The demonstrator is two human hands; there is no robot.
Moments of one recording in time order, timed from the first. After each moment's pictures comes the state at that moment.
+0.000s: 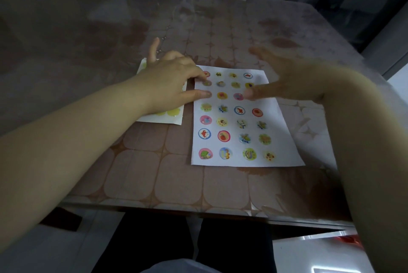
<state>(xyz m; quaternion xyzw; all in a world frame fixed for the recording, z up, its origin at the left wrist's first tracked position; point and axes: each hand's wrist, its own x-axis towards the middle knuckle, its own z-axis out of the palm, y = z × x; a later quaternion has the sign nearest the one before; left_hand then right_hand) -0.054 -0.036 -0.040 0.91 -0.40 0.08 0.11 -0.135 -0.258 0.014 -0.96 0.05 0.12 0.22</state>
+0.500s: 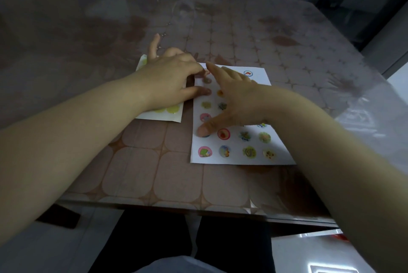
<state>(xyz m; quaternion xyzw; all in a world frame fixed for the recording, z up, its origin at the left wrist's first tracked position) -0.049 -0.036 -0.044 0.91 -0.39 0.09 0.10 -0.131 -0.190 -0.016 -0.98 -0.04 0.15 0.14</state>
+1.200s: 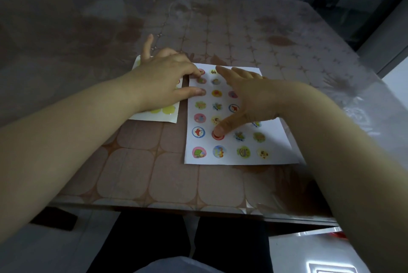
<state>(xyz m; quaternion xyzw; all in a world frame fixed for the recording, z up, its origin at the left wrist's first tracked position) -0.048 -0.033 -0.043 0.91 -0.39 0.09 0.10 -0.135 -0.211 -0.004 -0.98 -0.02 0.19 0.07</state>
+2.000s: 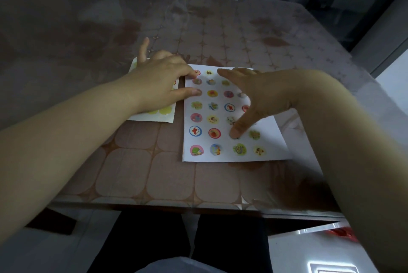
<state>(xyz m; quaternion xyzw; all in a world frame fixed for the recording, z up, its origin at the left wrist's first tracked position) -0.051 -0.035 -0.045 0.91 -0.39 0.09 0.09 -0.138 -0.228 0.014 -0.97 -0.03 0.24 0.04</state>
